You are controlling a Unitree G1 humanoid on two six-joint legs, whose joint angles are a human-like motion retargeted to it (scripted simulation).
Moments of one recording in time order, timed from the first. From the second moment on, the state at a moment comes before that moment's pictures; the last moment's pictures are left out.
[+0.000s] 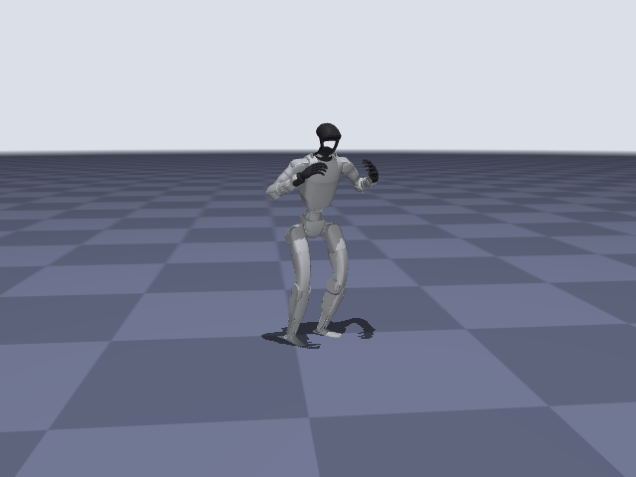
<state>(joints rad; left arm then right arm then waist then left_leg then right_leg) 0.06 0.77 0.39 -0.64 -0.61 -0.36 -0.27 -0.05 -0.76 -0.26 -0.74 0.07 -0.29 0.00 -0.04 0.02 0.09 -0.55 0.09 0.45 0.58 -0.58 0.10 -0.65 -0.03 0.09 0.63 -0.45 0.07</state>
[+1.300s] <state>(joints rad) 0.16 0.52 0.53 -0.36 -0.39 -0.38 -0.08 0.13 -0.51 -0.57 -0.75 -0.12 -0.37 -0.29 0.17 0.03 -0.01 -0.69 0.48 0.16 0.87 -0.50 -0.01 -0.37 0.21 -0.12 0.25 -0.33 0.05</state>
